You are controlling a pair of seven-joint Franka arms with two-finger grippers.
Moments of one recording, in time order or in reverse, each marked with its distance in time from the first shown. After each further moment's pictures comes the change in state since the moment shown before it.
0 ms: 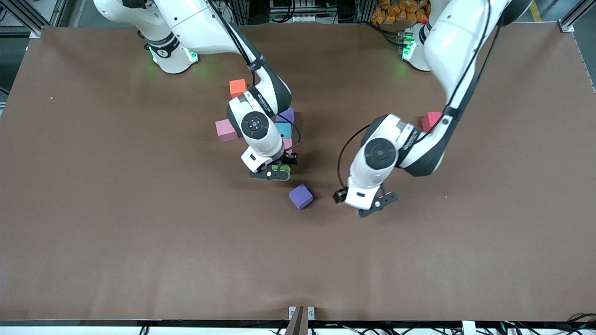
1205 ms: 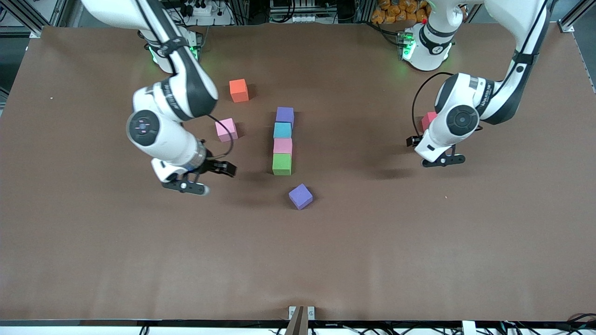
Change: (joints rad) left arm 0.308 -0.418 0.000 -0.676 -0.010 0.015 0.586; right arm -0.324 -0.352 -0.022 -0.136 -0.072 -0.262 -0.166
